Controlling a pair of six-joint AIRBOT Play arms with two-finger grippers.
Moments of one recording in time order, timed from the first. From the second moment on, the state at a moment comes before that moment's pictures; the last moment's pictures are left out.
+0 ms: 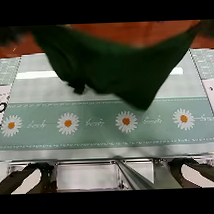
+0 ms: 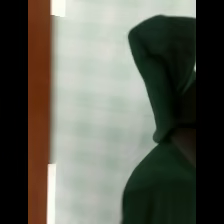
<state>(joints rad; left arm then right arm) 0.12 -1.04 1.47 0.58 -1.00 -1.33 -0.11 -1.17 1.77 -1.18 1.29 1.46</state>
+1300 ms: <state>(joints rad) 0.42 -0.53 1.16 0.80 -1.22 -1.32 -0.11 -0.73 1.46 -1.22 1.35 1.47</state>
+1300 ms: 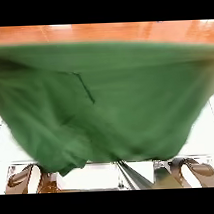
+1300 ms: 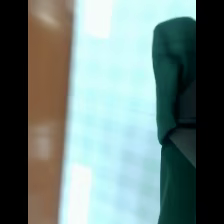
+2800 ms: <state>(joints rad) 0.75 -1.14 0.55 0.92 -1.24 -1.24 -0.48 -1.17 0.88 -1.00 1.22 1.39</state>
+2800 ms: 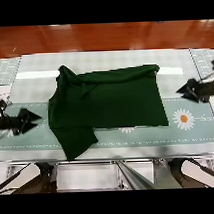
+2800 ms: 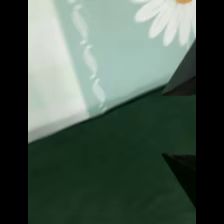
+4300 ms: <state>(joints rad) 0.59 -1.29 0.41 0.75 -1.16 -1.06 -0.50 -1.25 0.59 -0.99 1.24 1.34</state>
